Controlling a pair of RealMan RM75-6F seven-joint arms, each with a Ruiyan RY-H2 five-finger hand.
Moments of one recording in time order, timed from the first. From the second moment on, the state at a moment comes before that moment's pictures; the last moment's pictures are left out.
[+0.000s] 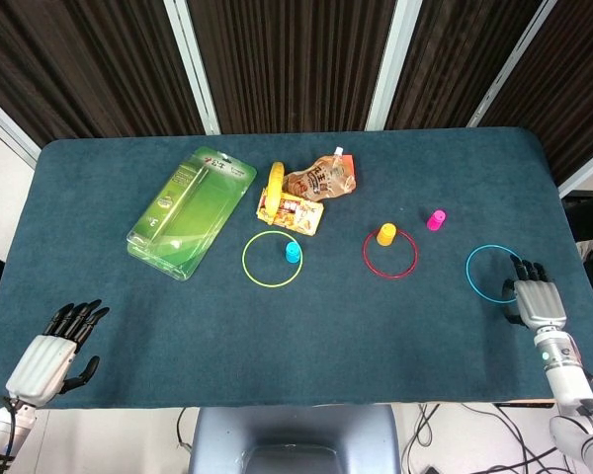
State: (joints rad) left arm -0.20 -1.12 0.07 -1.57 1.65 1.37 -0.06; right arm 0.38 -1.64 0.05 -0.49 -1.42 0.91 0.35
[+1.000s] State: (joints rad) left arm -0.21 -1.12 0.07 -1.58 1.64 1.36 -0.05; right arm 0.39 -1.64 0.06 -0.47 -1.42 0.89 0.37
